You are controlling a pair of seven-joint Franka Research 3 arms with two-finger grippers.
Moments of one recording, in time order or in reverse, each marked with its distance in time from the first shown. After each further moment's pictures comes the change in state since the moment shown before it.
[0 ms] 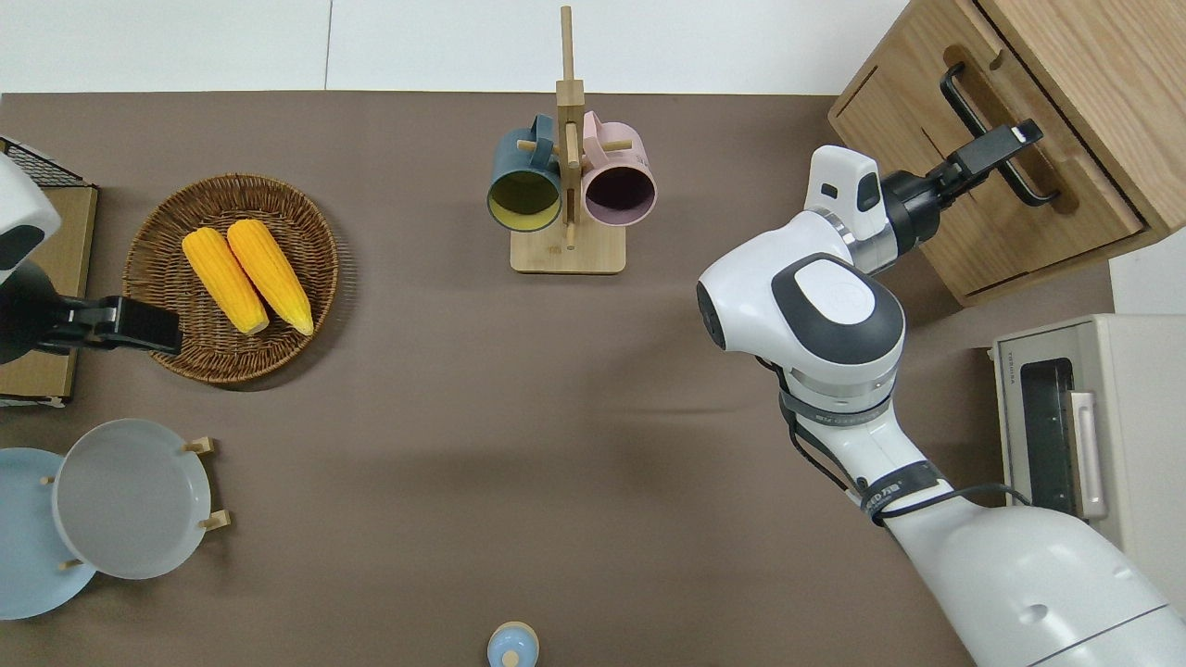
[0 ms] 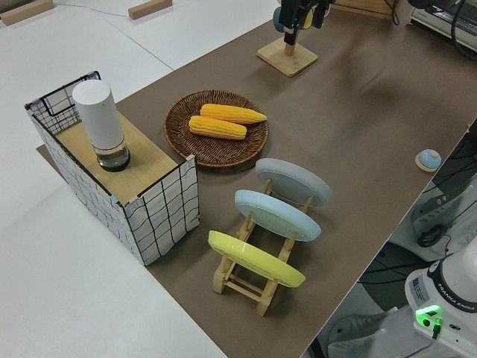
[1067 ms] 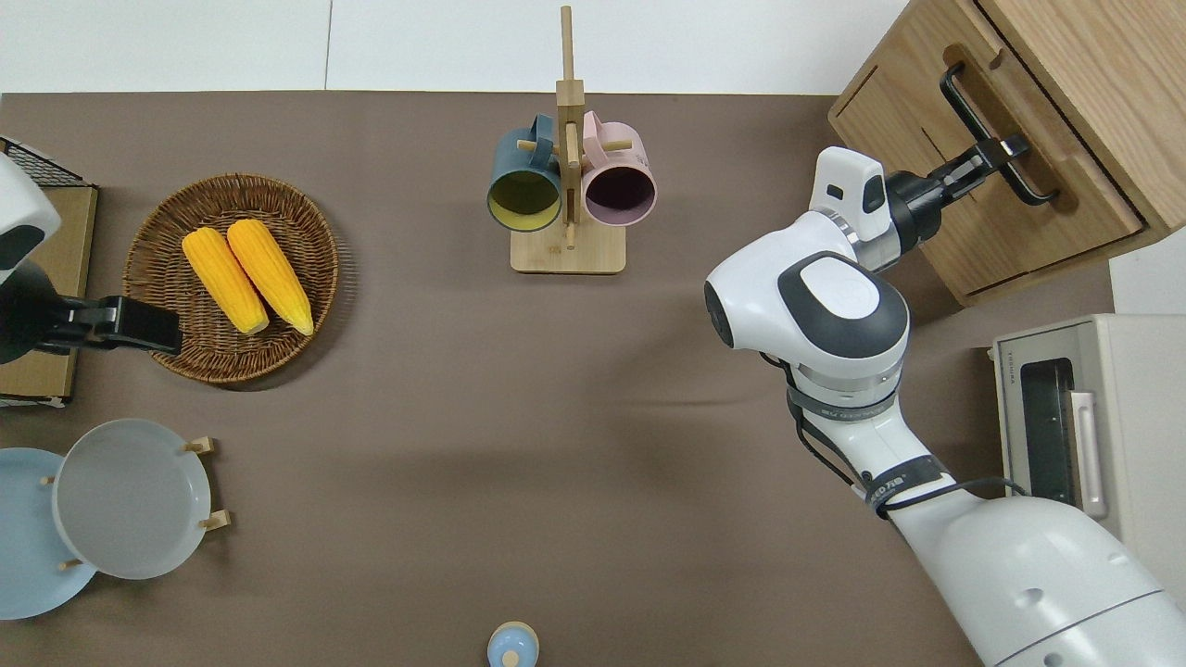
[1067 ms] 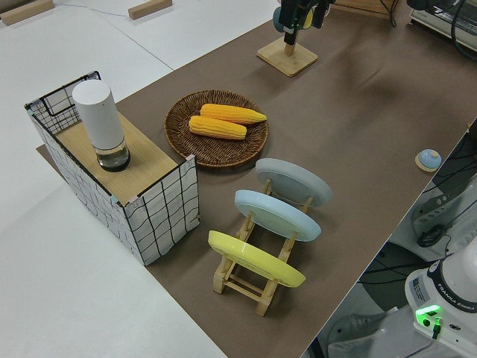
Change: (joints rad) left arm 0.000 0.000 0.000 0.000 0.000 0.000 0.000; right arm -0.007 0.017 -0.010 -0.001 -0.010 0.028 0.051
